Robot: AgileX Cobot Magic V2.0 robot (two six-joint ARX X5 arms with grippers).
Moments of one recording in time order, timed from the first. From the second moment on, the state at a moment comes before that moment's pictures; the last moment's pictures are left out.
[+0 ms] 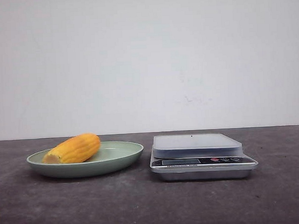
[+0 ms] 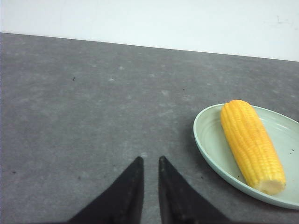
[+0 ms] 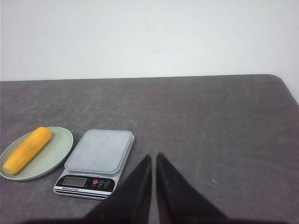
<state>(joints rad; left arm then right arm) -0.04 0.00 0.03 -0.18 0.03 -0.10 0.38 0.16 1.13 -1.16 0.16 0.20</state>
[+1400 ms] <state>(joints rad) -0.04 0.01 0.03 -0.18 0.03 -0.10 -0.07 0.01 0.01 -0.10 -0.03 0.08</state>
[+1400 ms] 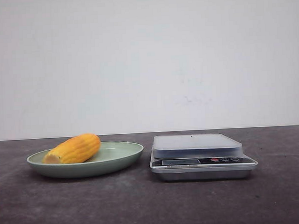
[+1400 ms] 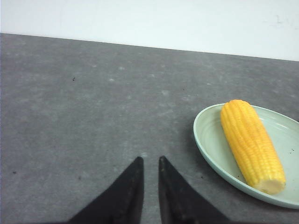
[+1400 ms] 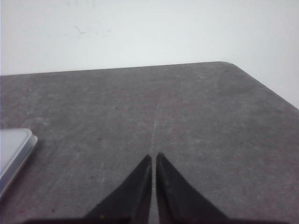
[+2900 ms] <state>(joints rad) -0.04 0.01 0.03 -0.18 0.03 -0.10 0.03 0.01 0.01 -0.17 -0.03 0.05</state>
